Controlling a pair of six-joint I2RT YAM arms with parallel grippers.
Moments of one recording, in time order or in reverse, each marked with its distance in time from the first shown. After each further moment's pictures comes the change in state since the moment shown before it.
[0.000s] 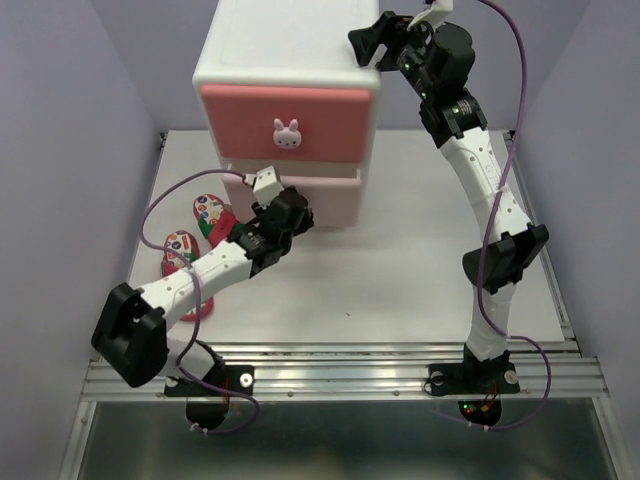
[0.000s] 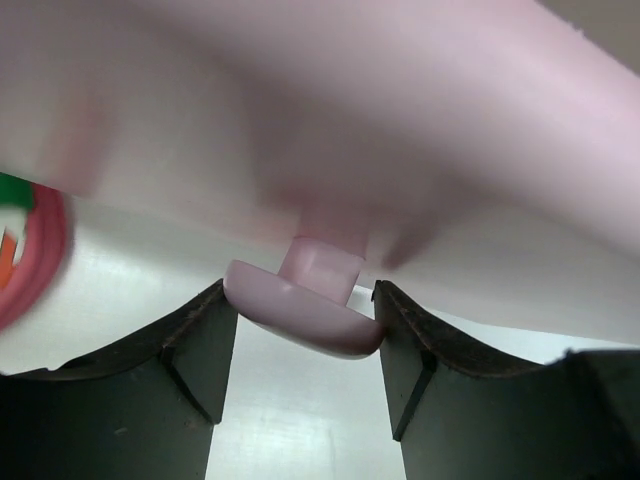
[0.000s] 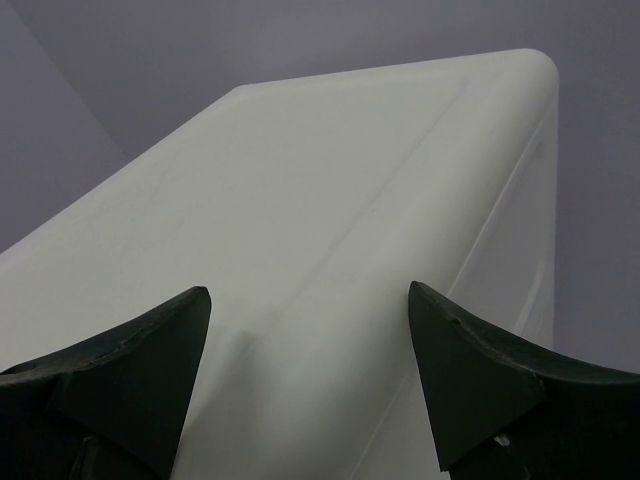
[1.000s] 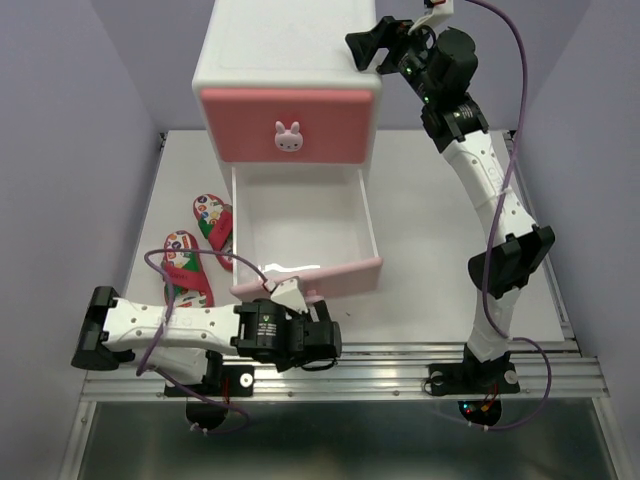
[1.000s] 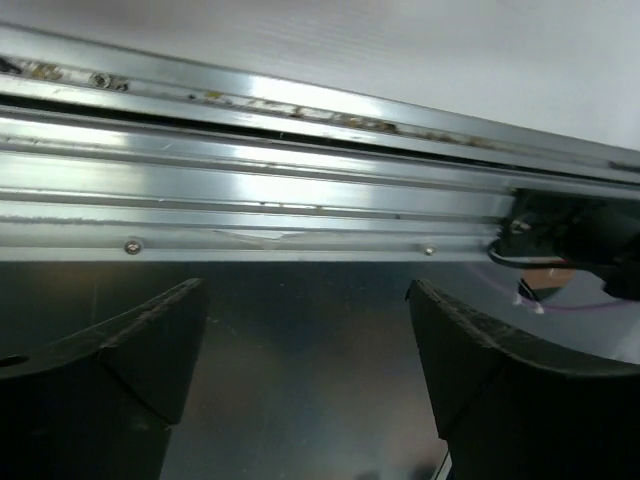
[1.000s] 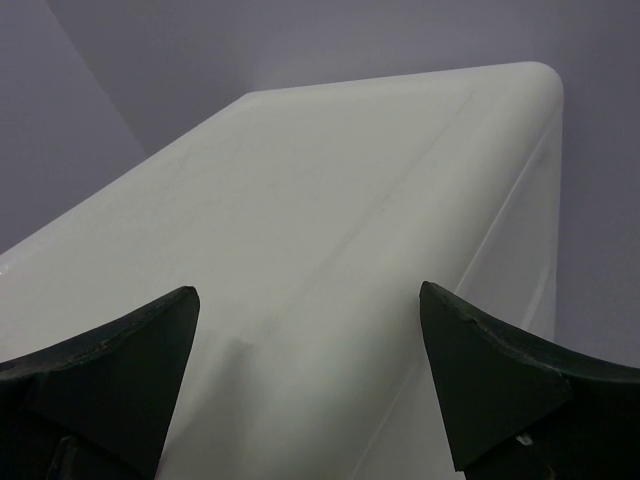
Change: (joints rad) left arm -0.909 -0.215 0.008 -0.955 0.175 -1.026; right arm -0.005 -0.048 -0.107 0.090 -0.048 -0.008
